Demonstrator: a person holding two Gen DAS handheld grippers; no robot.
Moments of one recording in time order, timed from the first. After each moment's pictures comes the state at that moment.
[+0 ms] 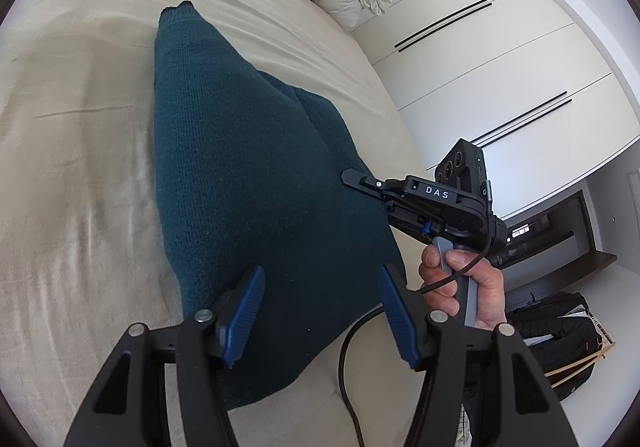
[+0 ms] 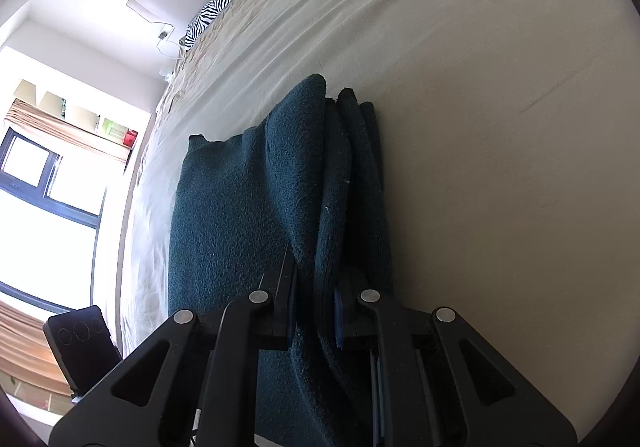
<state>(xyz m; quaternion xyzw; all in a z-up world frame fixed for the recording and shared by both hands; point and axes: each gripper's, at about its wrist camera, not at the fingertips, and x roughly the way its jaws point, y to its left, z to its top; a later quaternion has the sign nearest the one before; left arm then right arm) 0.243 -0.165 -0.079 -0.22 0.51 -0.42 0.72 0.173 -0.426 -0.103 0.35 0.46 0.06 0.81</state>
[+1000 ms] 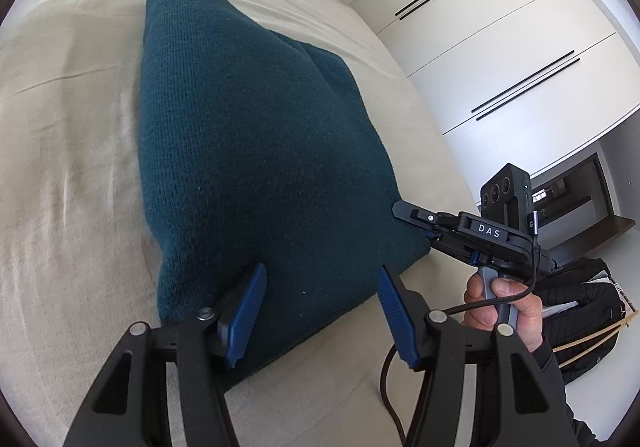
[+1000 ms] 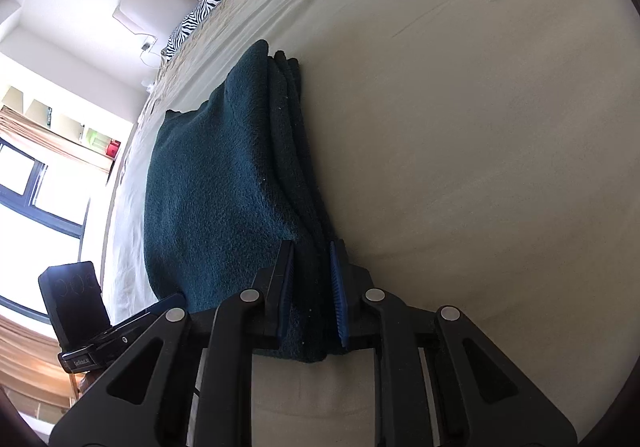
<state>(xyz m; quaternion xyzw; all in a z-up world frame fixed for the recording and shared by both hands) 0.227 -0.197 -0.106 -0.16 0.53 -0.42 0.72 0.071 -0.415 -0.128 0.35 0.45 0.00 0.82</state>
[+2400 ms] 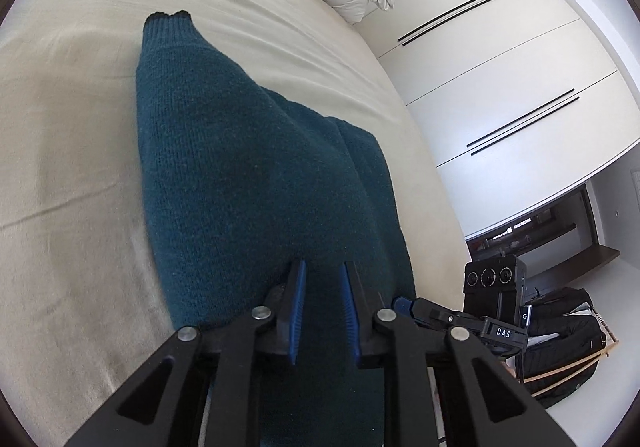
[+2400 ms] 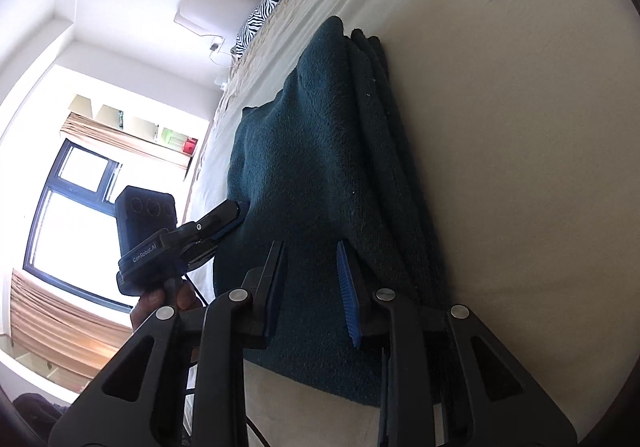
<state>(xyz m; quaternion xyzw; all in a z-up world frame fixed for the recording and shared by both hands) 0.333 -0.186 -0.112 -0.22 0.52 -0.43 0.71 0.077 -0.397 -0.133 0.43 0.40 0.15 0.80</state>
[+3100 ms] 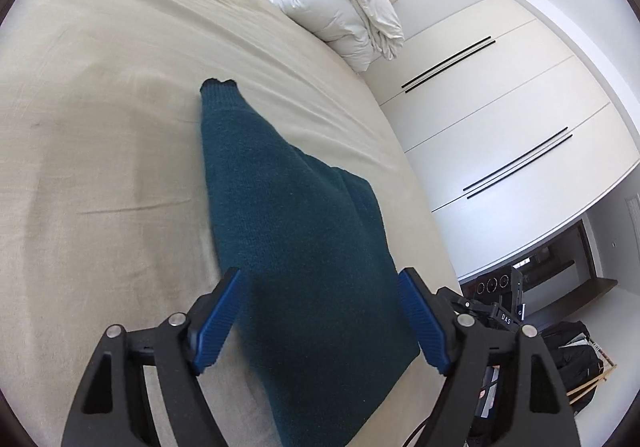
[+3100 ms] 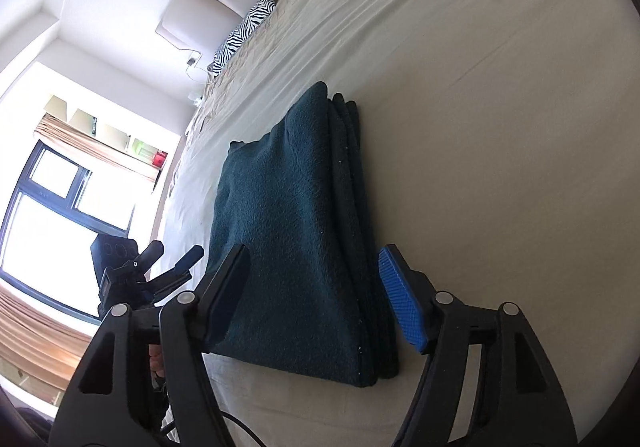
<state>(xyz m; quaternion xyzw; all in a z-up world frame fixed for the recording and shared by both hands) 0.317 -0.129 -0.096 -0.27 0.47 -0.39 0.74 0.071 -0.429 -0.094 0.38 0.40 0.08 0.83</state>
